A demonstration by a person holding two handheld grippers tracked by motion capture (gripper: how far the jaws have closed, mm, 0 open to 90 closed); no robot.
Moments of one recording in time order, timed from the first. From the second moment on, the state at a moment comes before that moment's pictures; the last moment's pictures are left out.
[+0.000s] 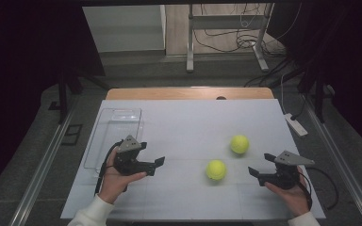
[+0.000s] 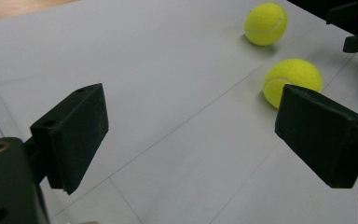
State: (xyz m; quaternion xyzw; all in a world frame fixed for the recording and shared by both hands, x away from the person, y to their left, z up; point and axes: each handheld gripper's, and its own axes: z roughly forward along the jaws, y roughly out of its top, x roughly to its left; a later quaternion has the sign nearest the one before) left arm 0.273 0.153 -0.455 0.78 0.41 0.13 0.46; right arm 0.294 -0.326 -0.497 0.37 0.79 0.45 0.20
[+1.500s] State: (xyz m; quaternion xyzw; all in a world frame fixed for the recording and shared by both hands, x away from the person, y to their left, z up) left arm 0.295 0.098 -0.453 0.82 0.35 0.09 0.45; right arm 0.294 -0.327 -0.498 0.37 0.79 0.44 0.20
